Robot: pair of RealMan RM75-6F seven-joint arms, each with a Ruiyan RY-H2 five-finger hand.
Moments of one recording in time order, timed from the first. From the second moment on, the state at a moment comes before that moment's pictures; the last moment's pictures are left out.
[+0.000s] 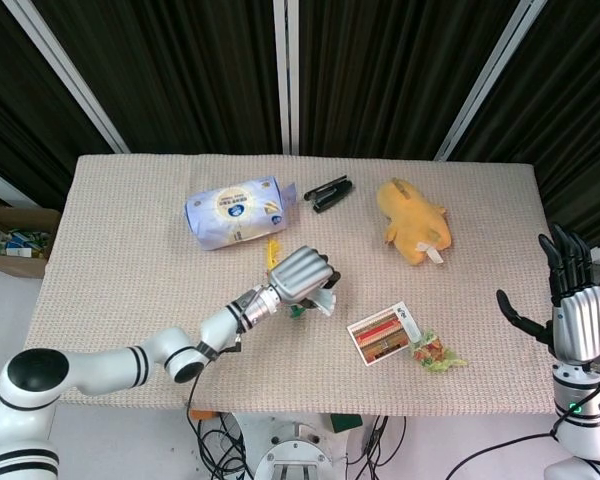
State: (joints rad) left arm -1.04 -1.77 -0.30 -1.22 1.47 0.74 0.10; right arm 0.20 -1.31 0.19 -1.44 -1.67 1.80 0.25
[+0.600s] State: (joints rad) left arm -1.25 -1.94 -0.33 -0.83 1.38 0.63 -0.01; right arm 0.20 -1.31 0.20 -1.42 -1.65 1.78 0.28
